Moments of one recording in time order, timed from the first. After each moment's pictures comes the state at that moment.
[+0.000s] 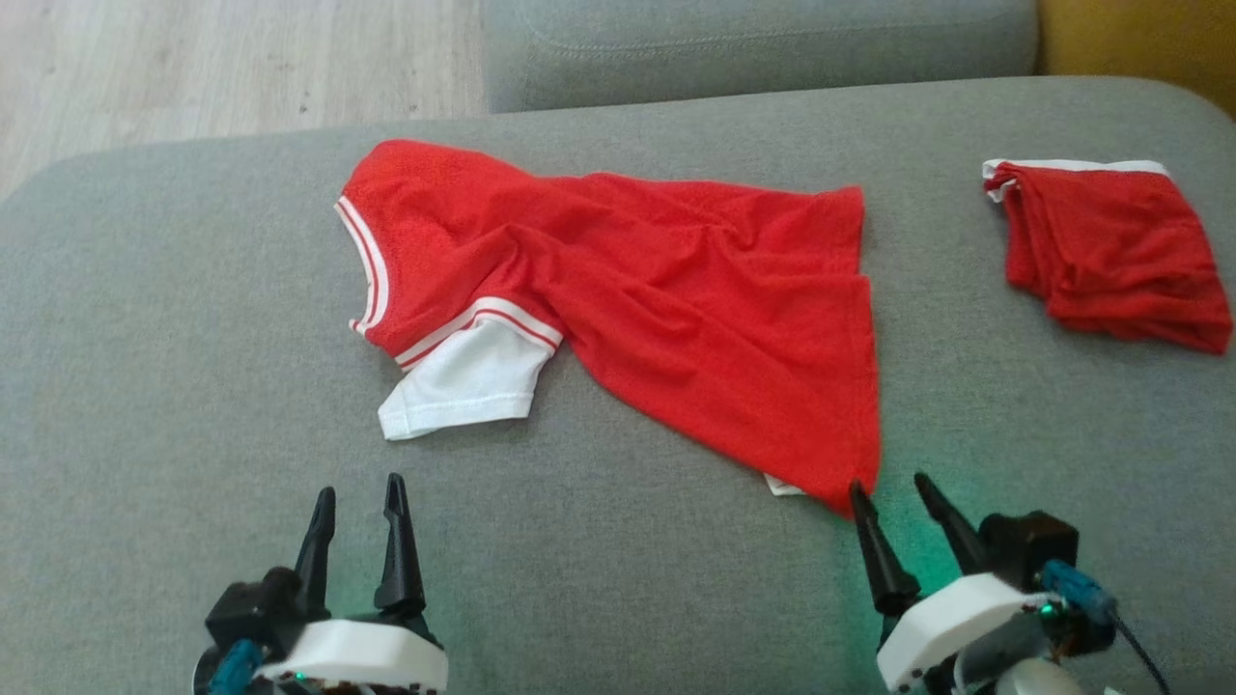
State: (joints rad) left arm -0.02 0.15 -0.33 0.29 -0.56 0.11 -0.25; right arm 0.01 -0.05 0.15 0.32 0.19 0.12 -0.07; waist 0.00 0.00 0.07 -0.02
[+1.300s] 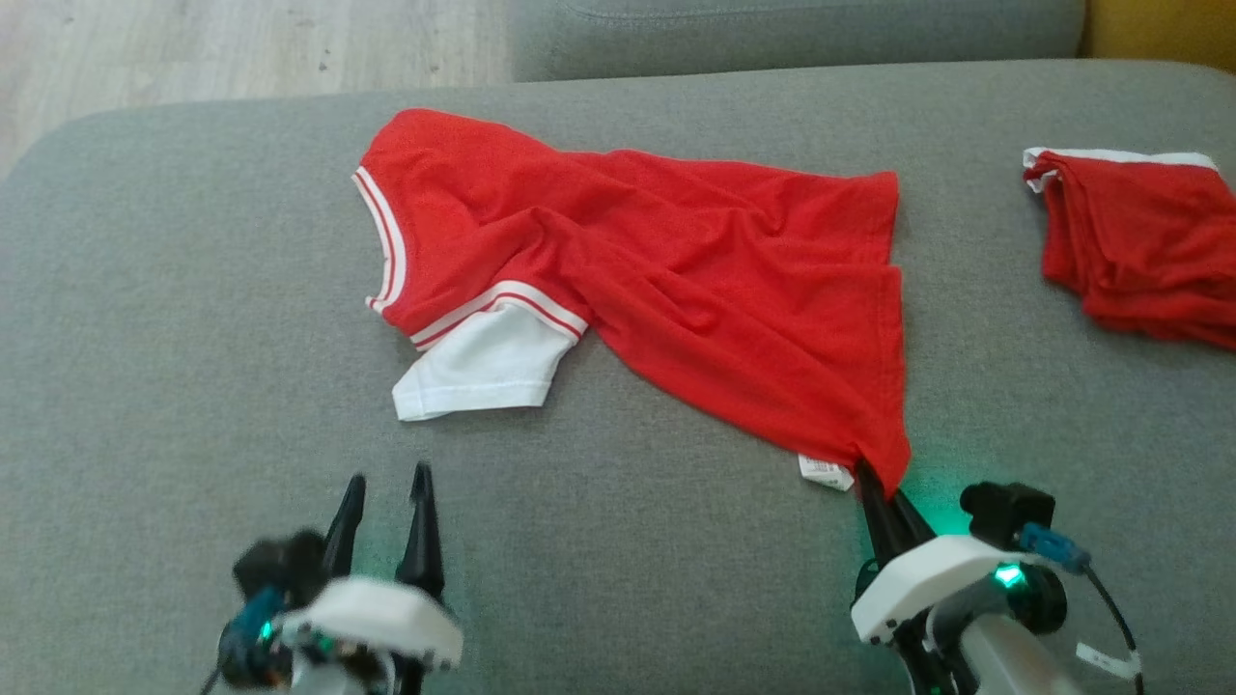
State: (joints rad) left arm -0.07 0.16 -0.38 0.34 -0.59 0.10 -0.16; right arm -0.20 -0.05 0.25 0.72 0.45 0.12 -0.19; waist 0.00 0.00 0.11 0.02
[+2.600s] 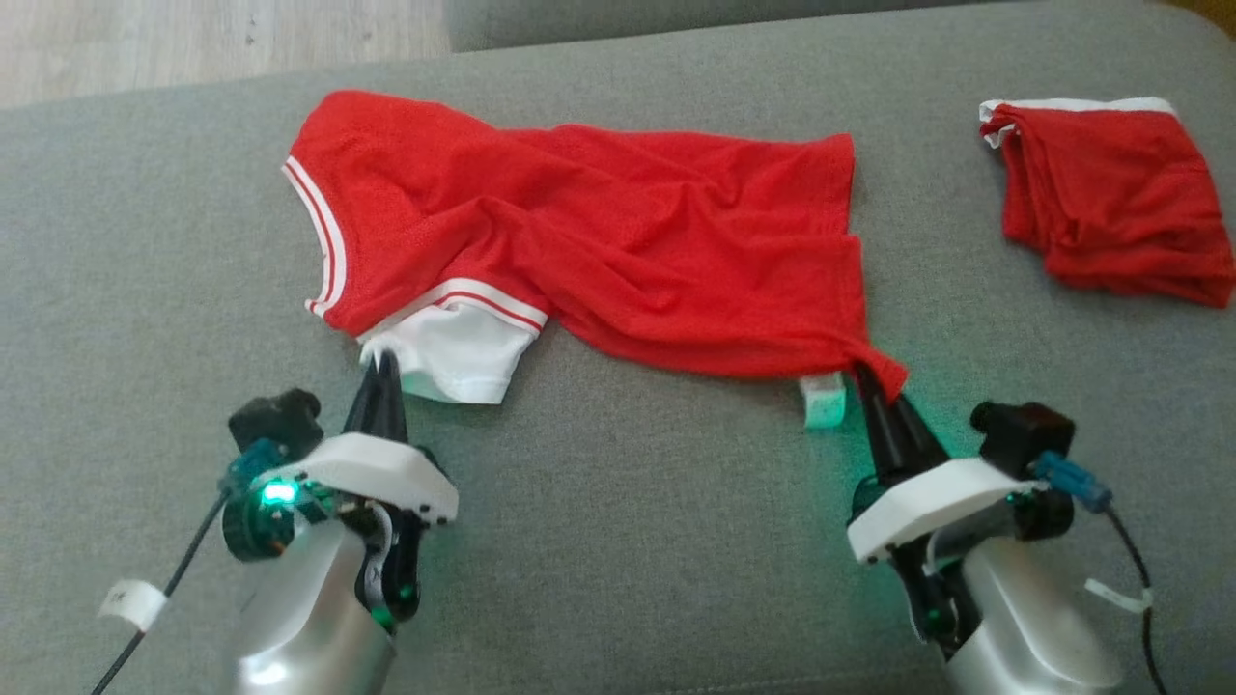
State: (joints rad) left arm -0.44 0.09 -0.38 0.74 -0.67 0.03 -0.14; right arm -0.26 -0.05 0.24 0.58 0.40 0.12 -0.19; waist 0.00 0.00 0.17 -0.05
